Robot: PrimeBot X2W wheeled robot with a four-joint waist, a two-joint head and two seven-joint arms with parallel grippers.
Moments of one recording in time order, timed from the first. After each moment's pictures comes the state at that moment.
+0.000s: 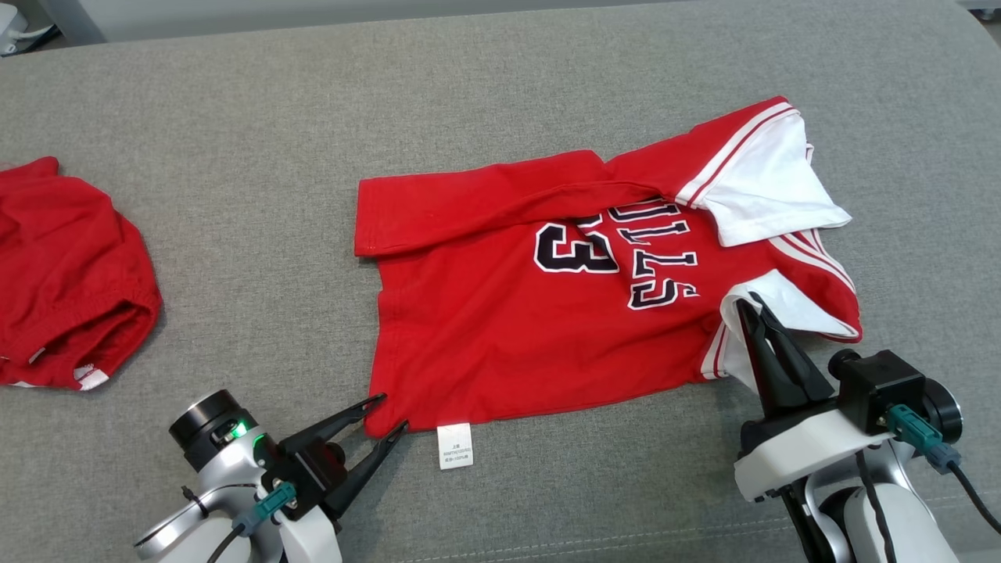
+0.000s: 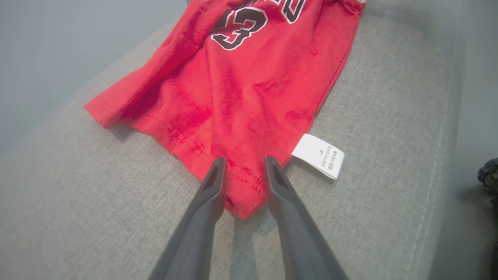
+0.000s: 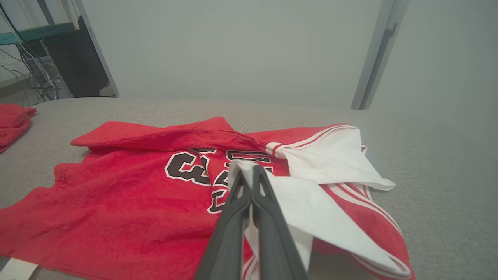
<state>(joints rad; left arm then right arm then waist) -0.37 0.52 -0.81 0.30 -0.21 -0.11 -0.25 -0.18 -0.04 0.13 0.12 0.10 0.13 -0.09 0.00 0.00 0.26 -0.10</state>
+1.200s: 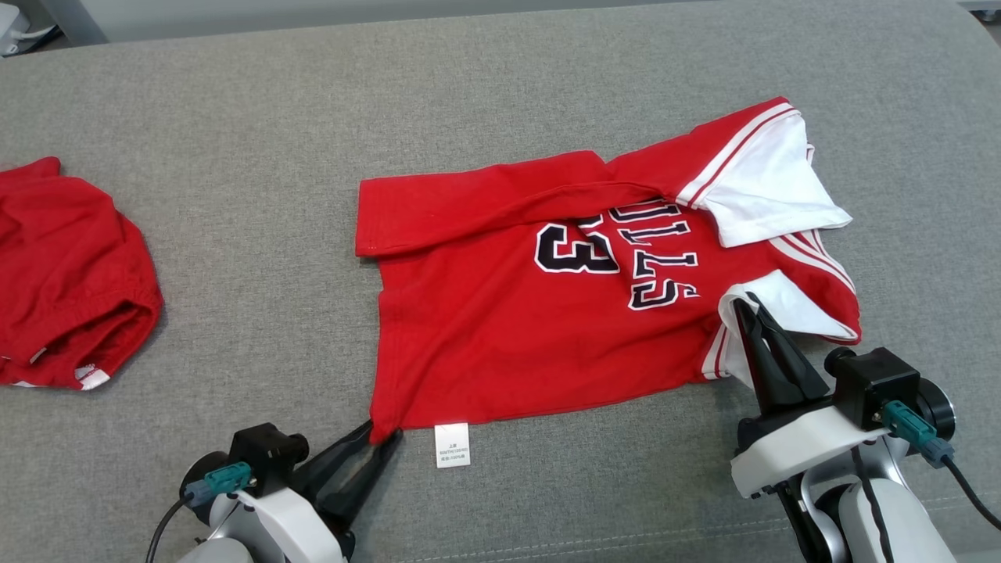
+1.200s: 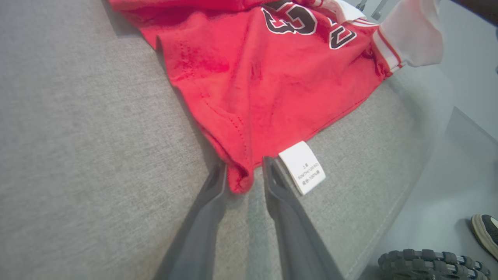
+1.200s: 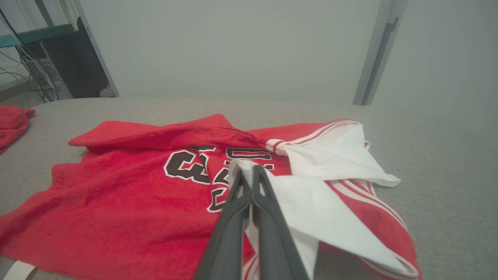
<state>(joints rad) -0.34 0.48 -0.88 0.37 -0.79 -0.12 -0.25 -0.20 -0.04 0.14 0.17 0.12 0.13 -0.12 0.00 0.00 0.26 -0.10</state>
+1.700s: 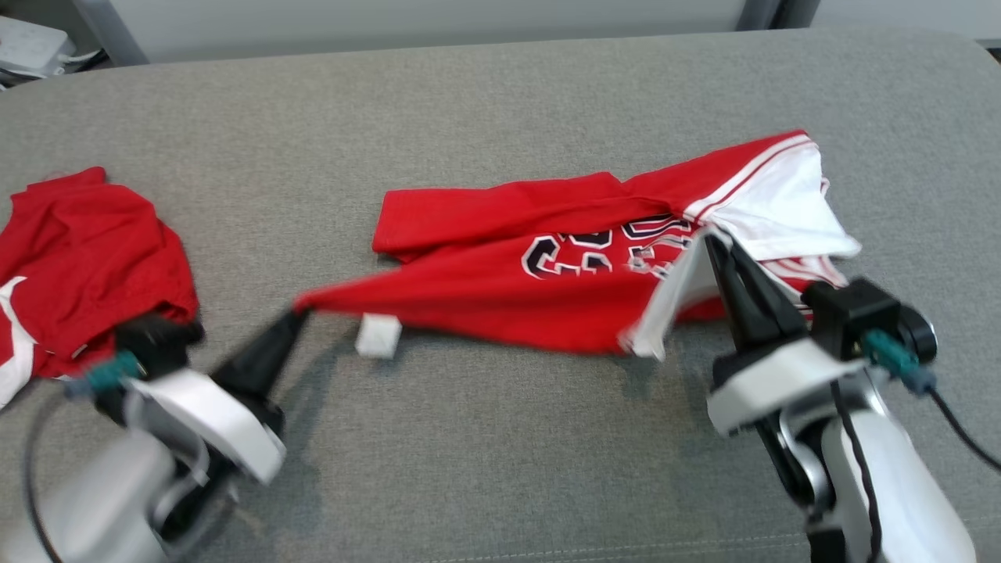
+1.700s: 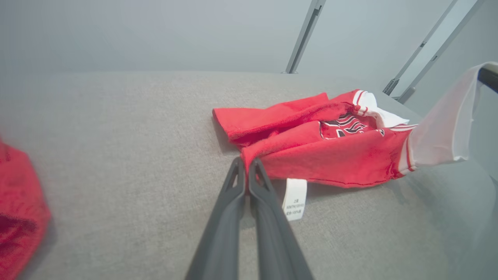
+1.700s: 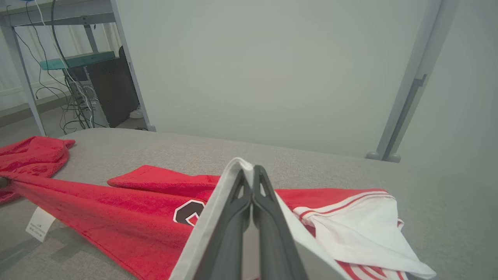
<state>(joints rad) -0.44 0.52 -0.76 0.38 -0.94 -0.12 -0.24 -0.30 -0.05 0.18 0.15 0.13 0.13 -0.07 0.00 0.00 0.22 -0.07</state>
